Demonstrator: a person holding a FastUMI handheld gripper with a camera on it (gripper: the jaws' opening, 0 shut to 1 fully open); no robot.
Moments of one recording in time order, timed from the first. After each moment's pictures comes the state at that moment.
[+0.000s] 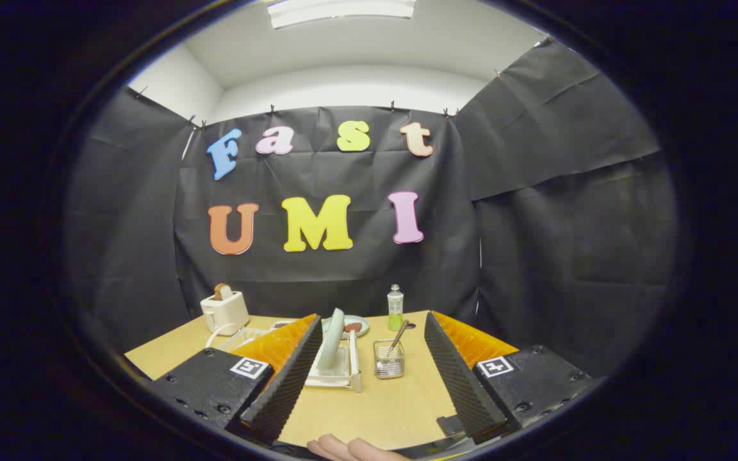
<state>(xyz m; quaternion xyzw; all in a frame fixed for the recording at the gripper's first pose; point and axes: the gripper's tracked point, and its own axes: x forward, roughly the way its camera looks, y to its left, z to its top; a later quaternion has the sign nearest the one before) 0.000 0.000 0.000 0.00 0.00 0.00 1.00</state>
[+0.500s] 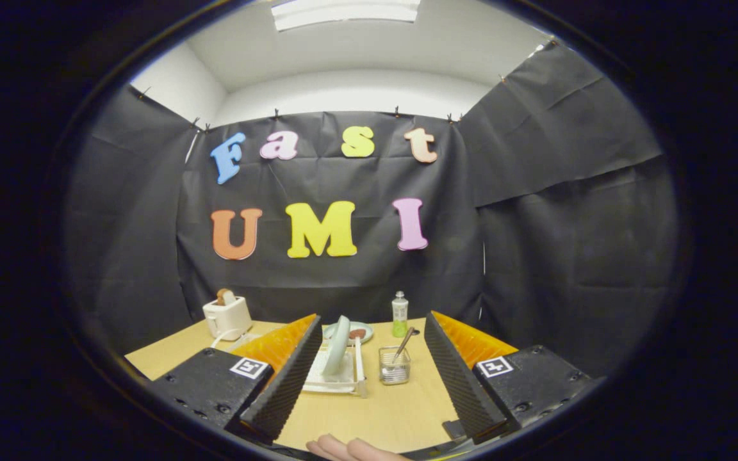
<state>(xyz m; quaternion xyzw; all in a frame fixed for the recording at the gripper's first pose) -0.001 0.005 0.006 0.00 -0.01 0.01 1.00</state>
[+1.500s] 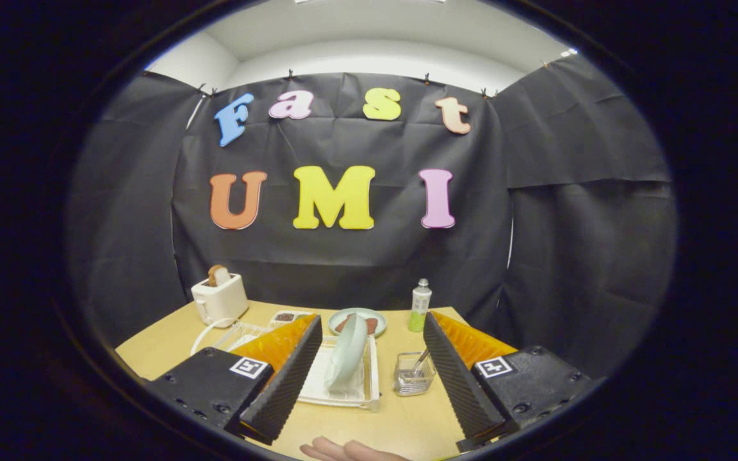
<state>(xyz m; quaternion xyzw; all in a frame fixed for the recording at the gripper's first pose) 0.158 0.064 0.010 -0.04 0.08 0.02 1.00</state>
